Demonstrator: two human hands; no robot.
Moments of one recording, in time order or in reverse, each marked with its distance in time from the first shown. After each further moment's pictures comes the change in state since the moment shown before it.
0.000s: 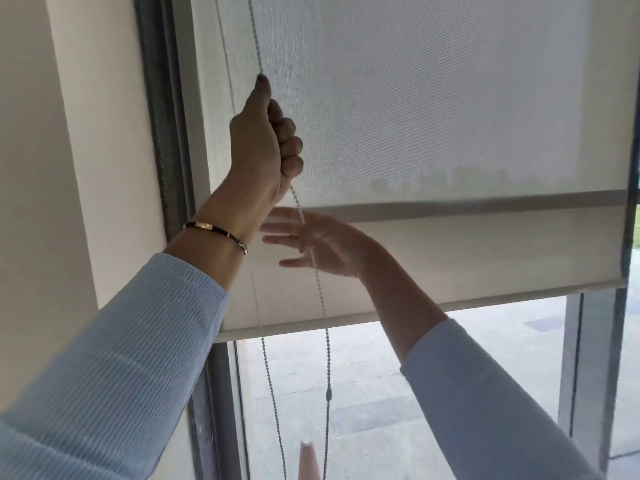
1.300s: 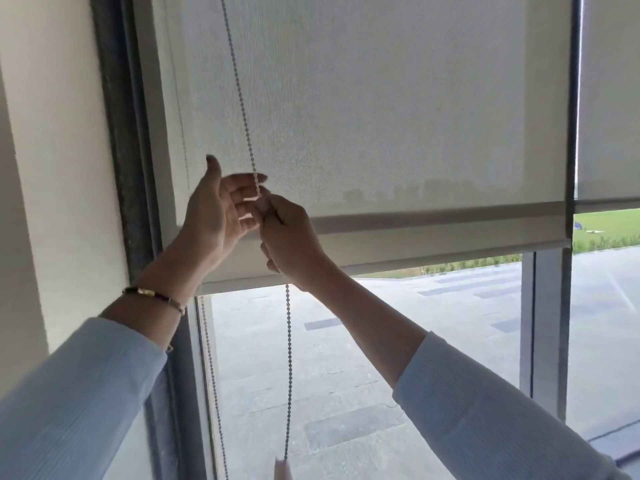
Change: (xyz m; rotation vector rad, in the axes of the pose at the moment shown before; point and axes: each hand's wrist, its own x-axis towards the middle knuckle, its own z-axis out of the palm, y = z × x) left_hand -0.012 -0.038 -0.047 0.286 -0.077 -0.095; right_hand -0.023 -0.020 0.040 -0.474 0.682 -0.384
